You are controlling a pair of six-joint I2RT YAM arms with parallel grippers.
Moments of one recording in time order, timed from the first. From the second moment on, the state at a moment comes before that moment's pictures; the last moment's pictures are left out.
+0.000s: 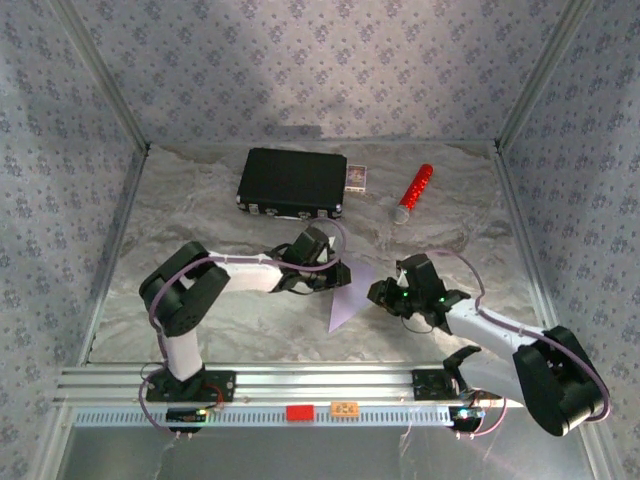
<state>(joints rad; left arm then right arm) -0.85 1.82 0.91 0.13 0.38 -0.95 0.50 1.11 0.32 -0.05 -0.37 0.95</state>
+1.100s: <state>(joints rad) -0.81 1.87 0.76 0.42 0.40 -1.07 0.50 1.21 0.37 -0.02 -0.37 0.99</state>
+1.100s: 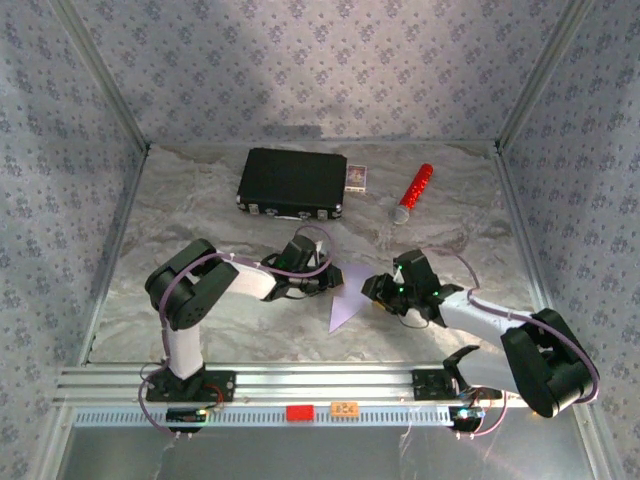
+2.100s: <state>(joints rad) -0.81 1.87 0.76 0.41 0.40 -1.07 0.44 1.39 0.46 0.01 -0.40 0.93</state>
